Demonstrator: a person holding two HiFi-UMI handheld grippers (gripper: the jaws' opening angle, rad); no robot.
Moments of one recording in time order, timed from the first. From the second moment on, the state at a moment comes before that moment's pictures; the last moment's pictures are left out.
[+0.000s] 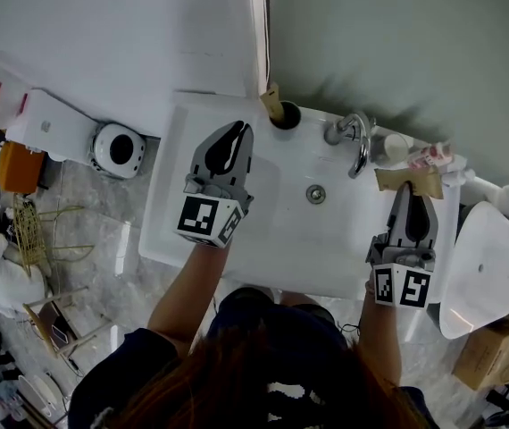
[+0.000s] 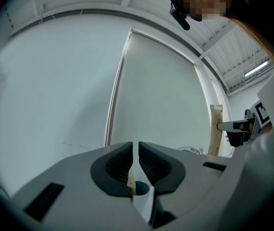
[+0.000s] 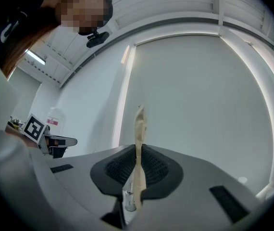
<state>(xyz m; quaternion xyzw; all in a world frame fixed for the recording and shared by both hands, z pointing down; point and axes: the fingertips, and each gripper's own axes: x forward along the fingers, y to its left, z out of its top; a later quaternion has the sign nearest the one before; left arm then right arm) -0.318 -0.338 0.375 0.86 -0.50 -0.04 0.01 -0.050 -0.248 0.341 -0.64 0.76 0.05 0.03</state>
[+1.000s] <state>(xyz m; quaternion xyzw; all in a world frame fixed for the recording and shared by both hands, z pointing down) -0.269 -0.459 0.470 0.88 -0.46 0.02 0.13 -0.021 -0.327 0.389 -0.65 0.76 0.01 0.01</state>
